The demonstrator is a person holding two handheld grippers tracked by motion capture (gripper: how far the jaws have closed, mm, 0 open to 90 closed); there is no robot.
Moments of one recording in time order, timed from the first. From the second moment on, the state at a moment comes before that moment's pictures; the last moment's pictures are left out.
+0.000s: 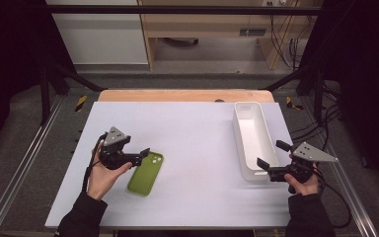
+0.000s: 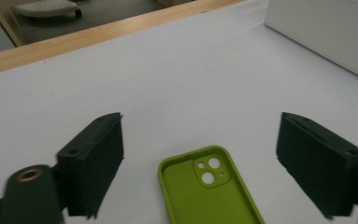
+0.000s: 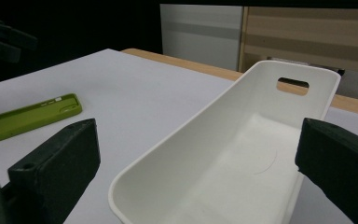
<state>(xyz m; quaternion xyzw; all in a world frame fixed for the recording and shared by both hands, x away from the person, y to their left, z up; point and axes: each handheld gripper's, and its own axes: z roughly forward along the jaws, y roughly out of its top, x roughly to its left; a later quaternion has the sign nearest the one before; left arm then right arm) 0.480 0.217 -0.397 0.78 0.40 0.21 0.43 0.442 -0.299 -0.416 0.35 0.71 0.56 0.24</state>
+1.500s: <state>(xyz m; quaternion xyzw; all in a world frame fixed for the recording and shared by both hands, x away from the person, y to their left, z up) 0.474 0.217 -0.419 0.80 0.43 0.17 0.37 0.442 -0.299 -0.416 0.35 0.71 0.56 0.24</state>
